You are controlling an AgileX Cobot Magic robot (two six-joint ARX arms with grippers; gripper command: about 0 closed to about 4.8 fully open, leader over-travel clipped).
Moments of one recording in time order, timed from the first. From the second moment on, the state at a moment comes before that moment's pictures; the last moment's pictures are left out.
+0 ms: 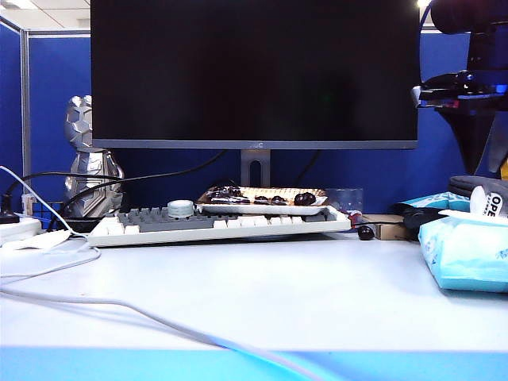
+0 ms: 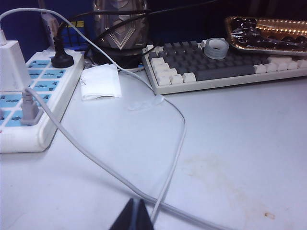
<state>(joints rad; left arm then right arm) -0.08 0.00 0.01 -0.16 -0.01 0.00 0.12 1.66 1.45 -1.02 0.08 -0.08</state>
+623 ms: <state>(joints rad) -0.08 0.00 0.01 -0.16 -0.01 0.00 0.12 1.76 1.45 -0.99 0.03 -0.08</state>
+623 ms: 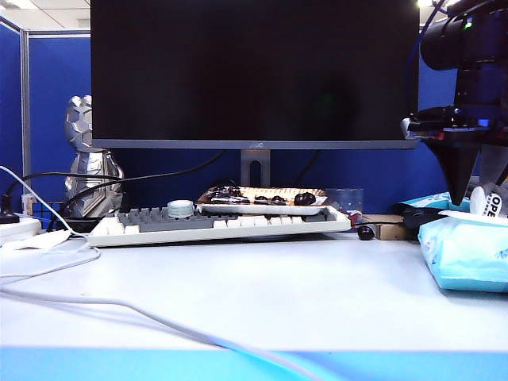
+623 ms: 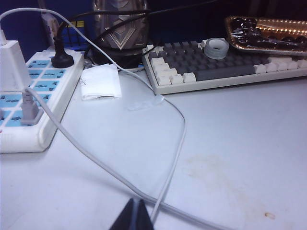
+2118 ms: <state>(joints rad) -0.08 0.00 0.01 -0.16 -0.01 0.00 0.12 1.71 1.52 -1.01 0.07 -0.08</state>
